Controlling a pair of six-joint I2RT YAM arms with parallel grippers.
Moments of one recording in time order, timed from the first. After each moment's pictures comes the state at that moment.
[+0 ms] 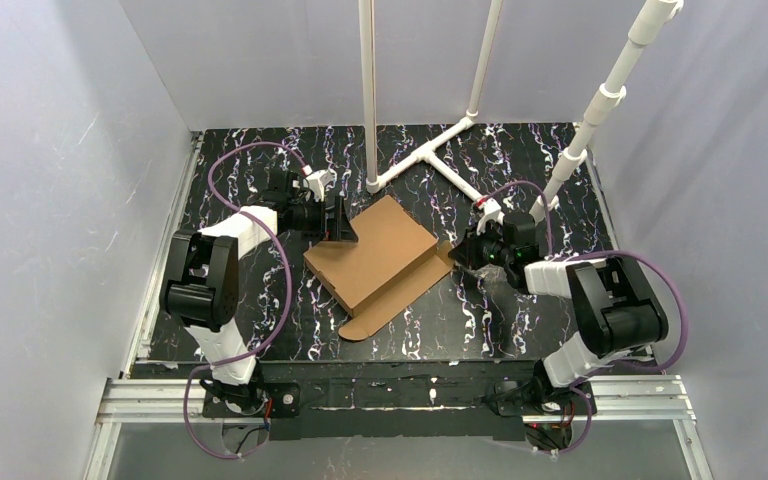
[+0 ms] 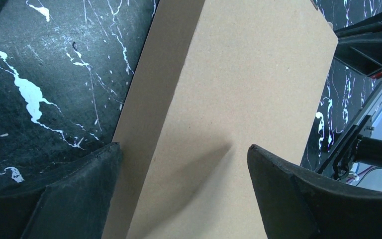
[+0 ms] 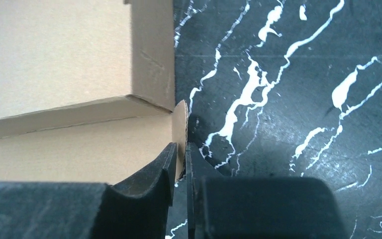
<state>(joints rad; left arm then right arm) -0.20 1.76 1.08 -0.25 0.66 -0.14 0.26 1.58 0.53 0.50 -0.54 0.10</state>
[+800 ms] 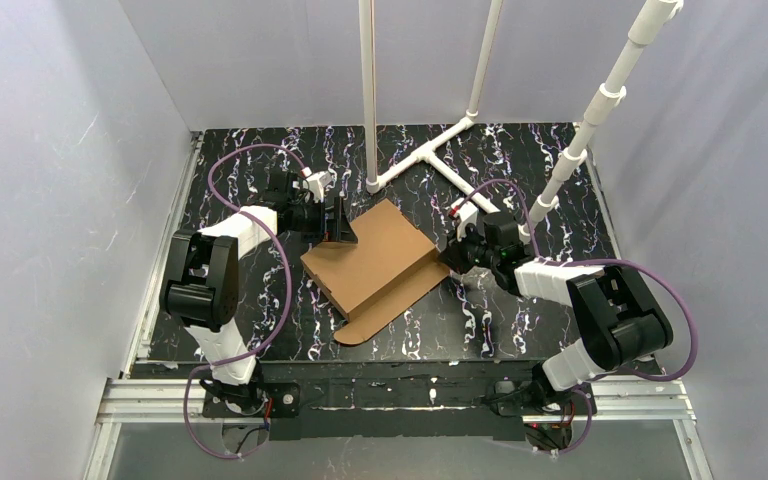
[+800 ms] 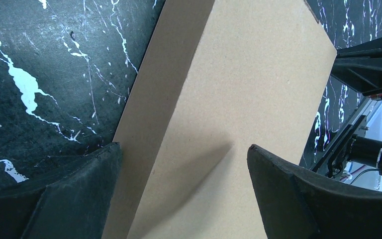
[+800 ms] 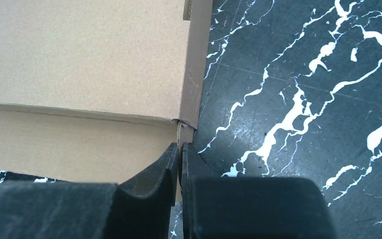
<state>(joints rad) -0.20 1.76 1.08 -0.27 0.66 -0.16 0.40 1.51 0.56 0.38 -0.48 -0.07</state>
